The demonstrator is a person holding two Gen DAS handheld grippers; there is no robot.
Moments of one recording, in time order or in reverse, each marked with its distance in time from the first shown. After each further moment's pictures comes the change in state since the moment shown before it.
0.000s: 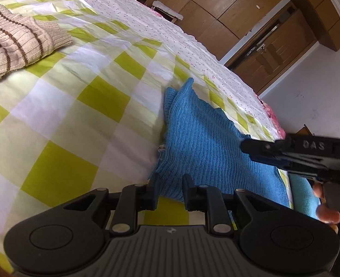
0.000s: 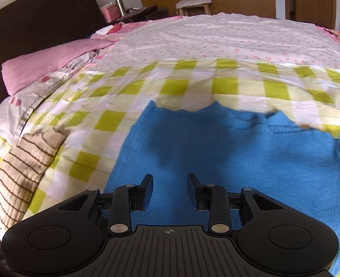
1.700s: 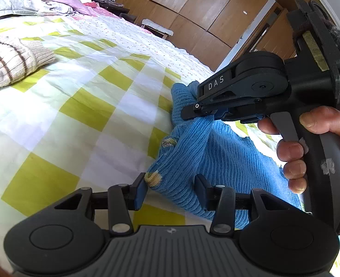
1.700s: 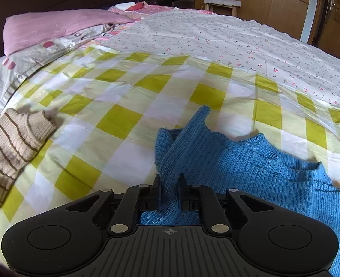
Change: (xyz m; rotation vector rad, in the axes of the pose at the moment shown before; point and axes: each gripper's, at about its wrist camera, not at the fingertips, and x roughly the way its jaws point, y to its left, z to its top) left arm 0.020 -0.016 -0.017 0.103 -0.109 0.031; right arm 0.065 0.052 0.036 -0.210 0.041 -0.074
